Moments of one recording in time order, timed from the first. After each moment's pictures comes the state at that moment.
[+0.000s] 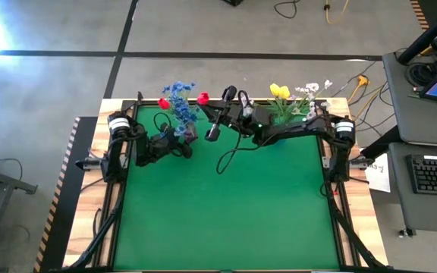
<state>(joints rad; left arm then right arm) 0.41 2.05 0.20 1.56 -0.35 -0.07 -0.21 1.90 1.27 1.18 0.03 -0.29</state>
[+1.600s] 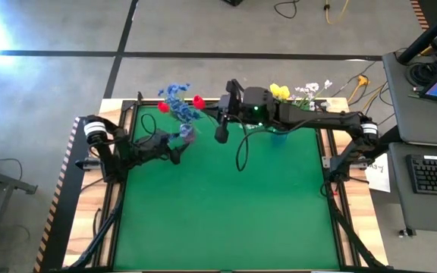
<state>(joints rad) 0.40 1.78 0.01 1.54 -0.18 -0.31 -0.18 1.67 1.57 -0.02 0.05 -0.19</state>
